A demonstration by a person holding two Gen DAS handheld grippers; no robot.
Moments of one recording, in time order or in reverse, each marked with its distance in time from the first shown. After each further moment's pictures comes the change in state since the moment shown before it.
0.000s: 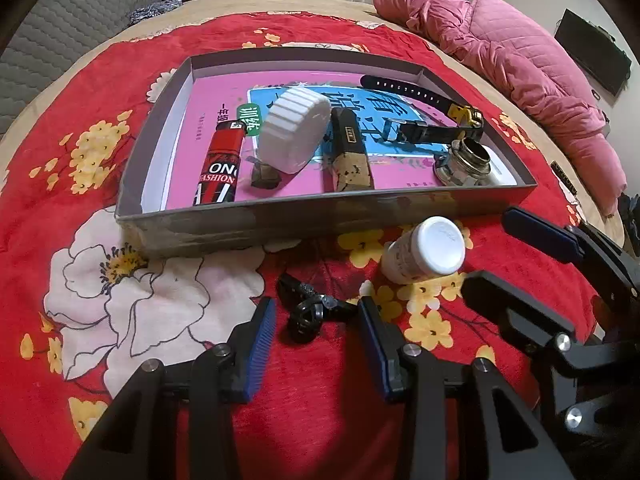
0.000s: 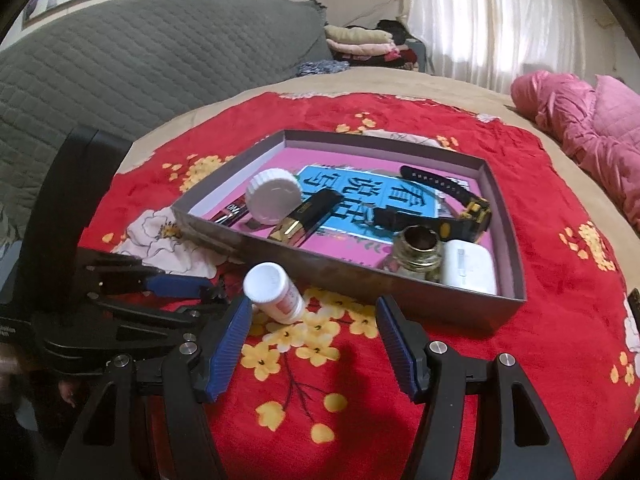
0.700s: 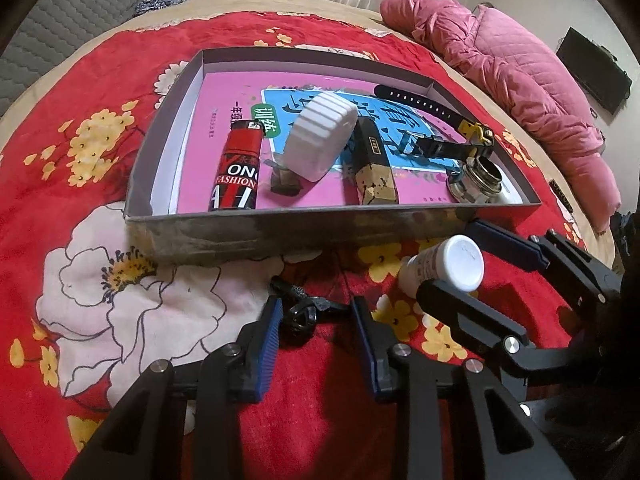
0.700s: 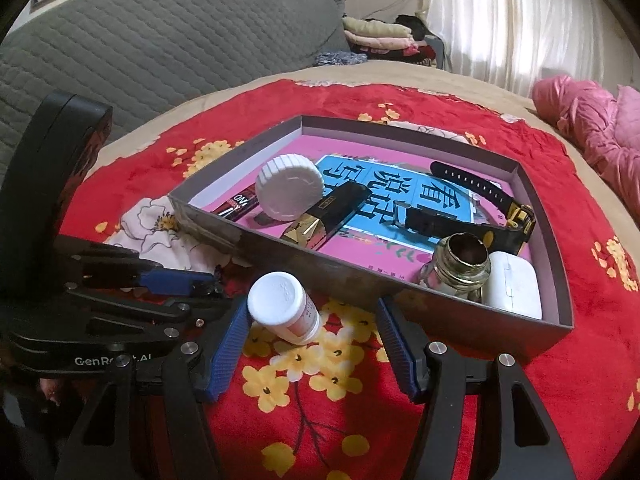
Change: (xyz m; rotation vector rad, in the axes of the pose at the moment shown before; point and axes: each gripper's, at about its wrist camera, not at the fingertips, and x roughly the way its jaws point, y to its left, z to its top) left arm 0.003 0.017 0.002 -0.042 -0.019 -0.044; right arm 0.034 0.006 0.005 -0.029 0.022 0.029
